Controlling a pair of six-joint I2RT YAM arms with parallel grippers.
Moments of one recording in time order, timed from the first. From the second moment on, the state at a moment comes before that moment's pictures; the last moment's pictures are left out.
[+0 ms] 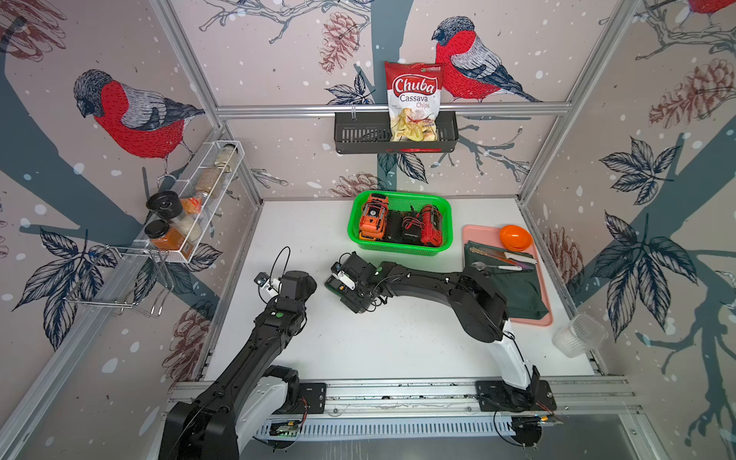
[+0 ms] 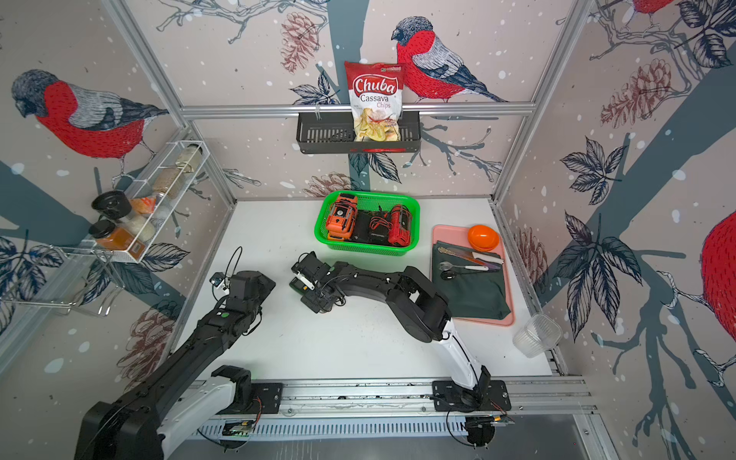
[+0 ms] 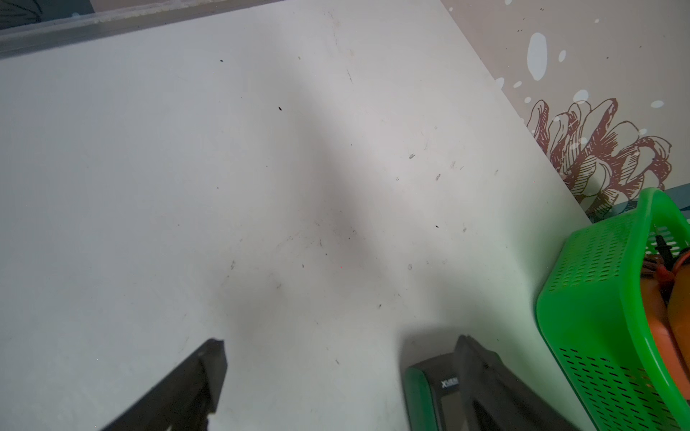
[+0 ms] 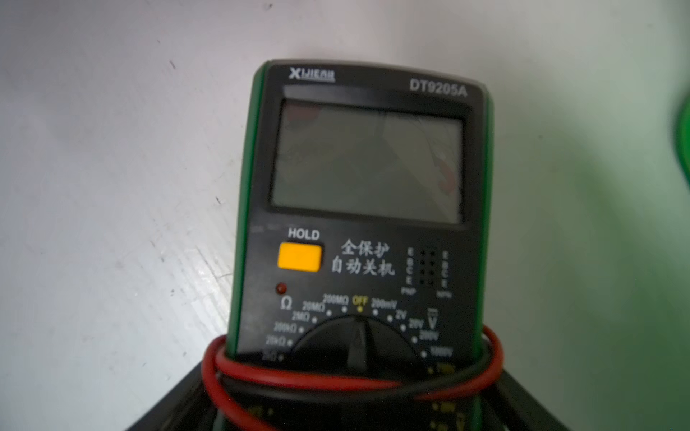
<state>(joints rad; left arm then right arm) -0.21 0.92 0.44 -0.30 -0.42 -1.01 1.08 2.17 1.66 -0.55 0.09 -0.01</state>
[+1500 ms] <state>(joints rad) -0.21 1.03 0.47 -0.17 -0.33 -0.85 0.71 2.22 1.95 -0.43 0.51 0.44</state>
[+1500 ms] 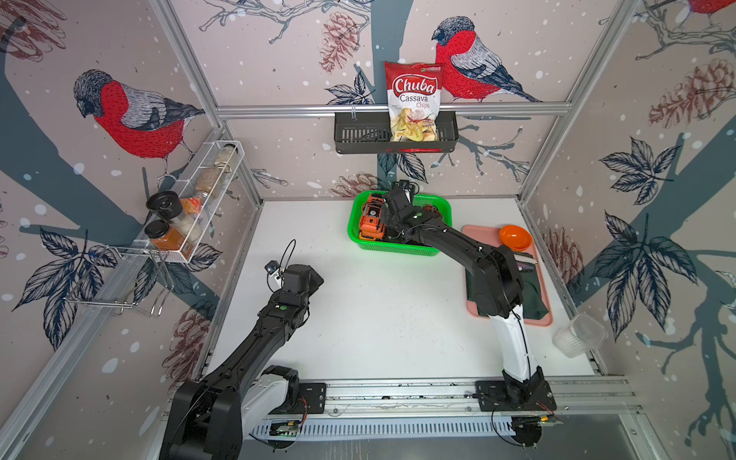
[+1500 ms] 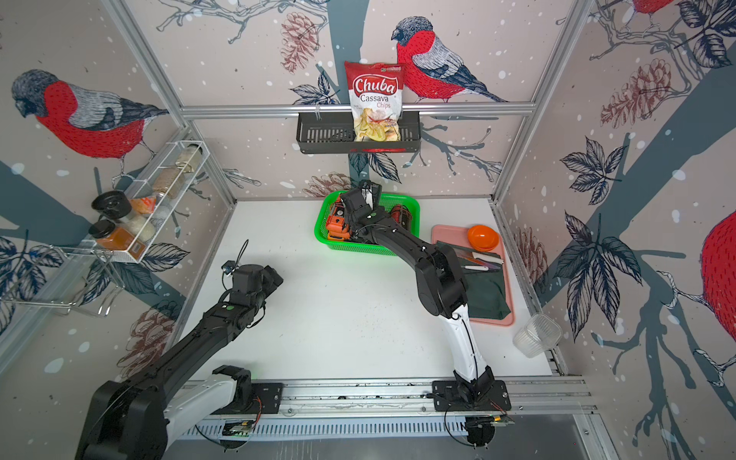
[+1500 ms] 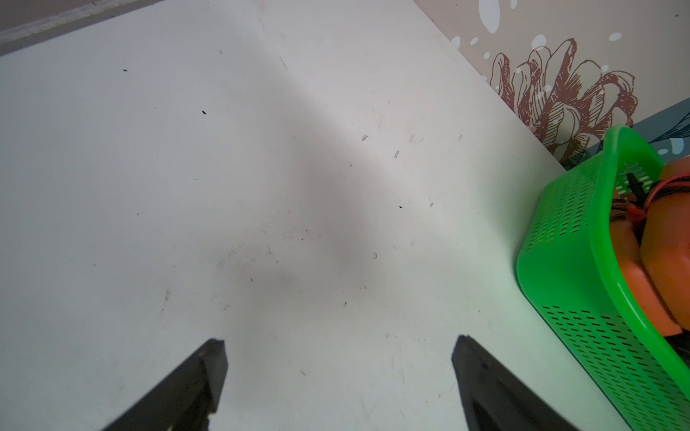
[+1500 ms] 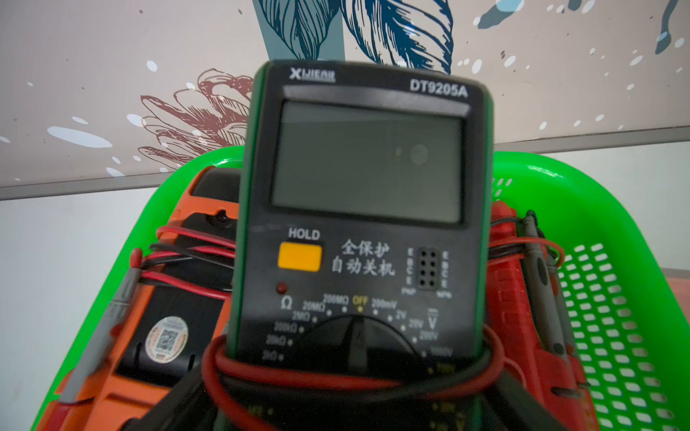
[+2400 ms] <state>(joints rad) -0.21 1.02 0.47 -0.17 -0.32 -0.84 0.74 2.17 1.89 -0.51 0.50 0.50</state>
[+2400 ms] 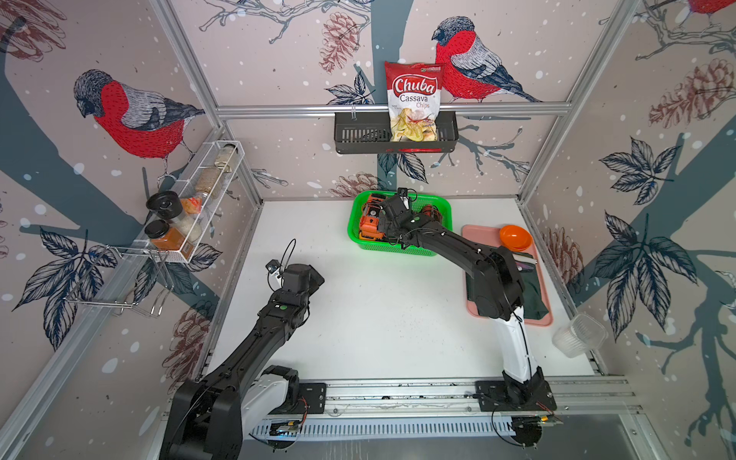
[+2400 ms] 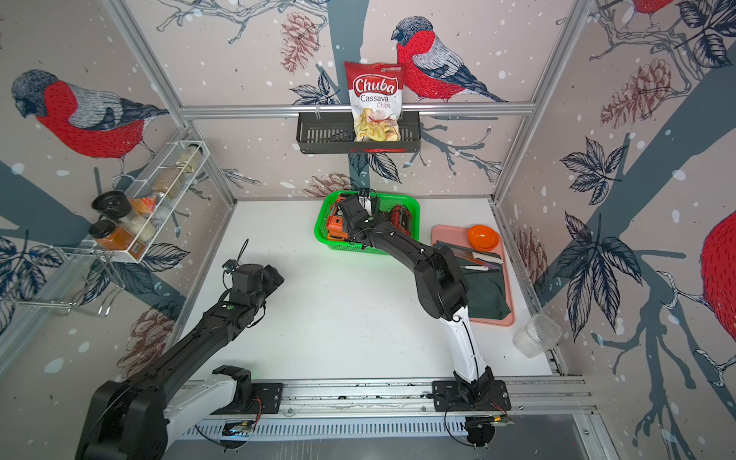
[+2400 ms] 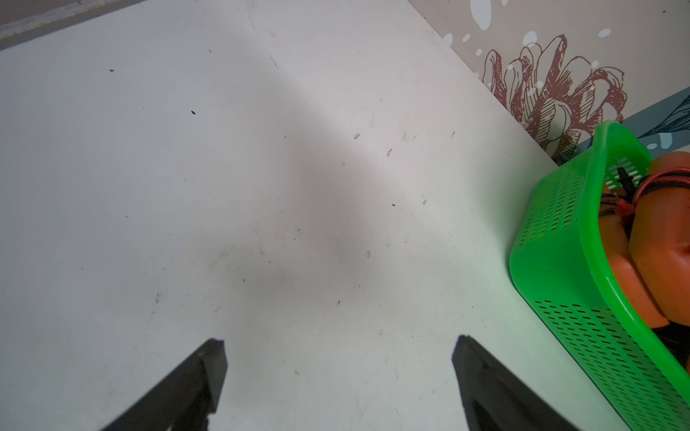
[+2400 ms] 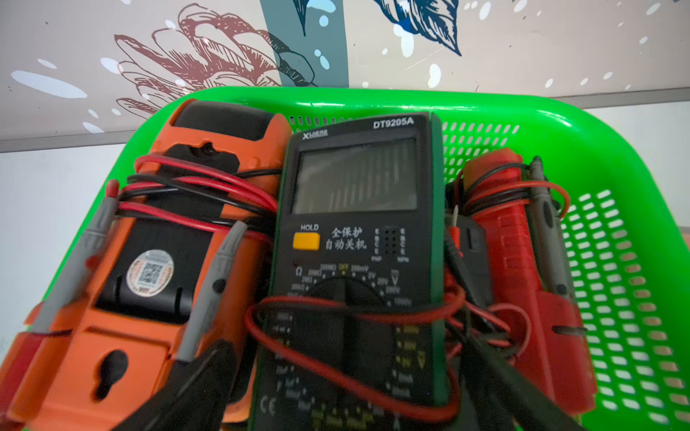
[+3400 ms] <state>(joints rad) -0.21 0.96 0.45 0.05 -0.44 -0.59 0.32 1.12 0.82 -0.14 0.43 0.55</state>
